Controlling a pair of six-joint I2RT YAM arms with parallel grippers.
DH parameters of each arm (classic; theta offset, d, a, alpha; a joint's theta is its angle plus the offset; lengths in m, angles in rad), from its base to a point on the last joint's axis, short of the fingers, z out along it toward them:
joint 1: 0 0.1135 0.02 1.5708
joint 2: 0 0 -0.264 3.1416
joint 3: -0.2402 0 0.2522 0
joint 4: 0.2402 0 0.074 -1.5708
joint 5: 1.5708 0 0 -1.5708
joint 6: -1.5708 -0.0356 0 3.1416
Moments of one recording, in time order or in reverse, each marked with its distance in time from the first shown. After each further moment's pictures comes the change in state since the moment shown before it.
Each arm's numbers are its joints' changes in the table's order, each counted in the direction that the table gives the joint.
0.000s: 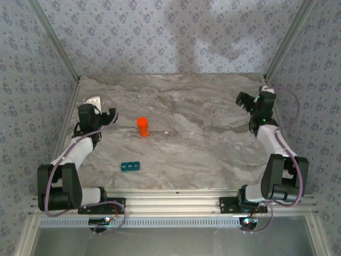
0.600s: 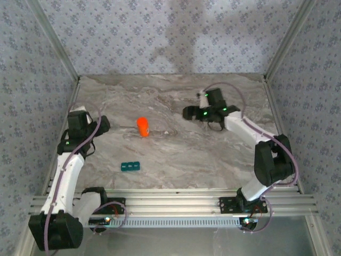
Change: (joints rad) left arm 0.000 0.371 -0.076 0.667 -0.113 0.262; right arm 0.609 -0.191 -0.222 0.403 -0.274 0.017
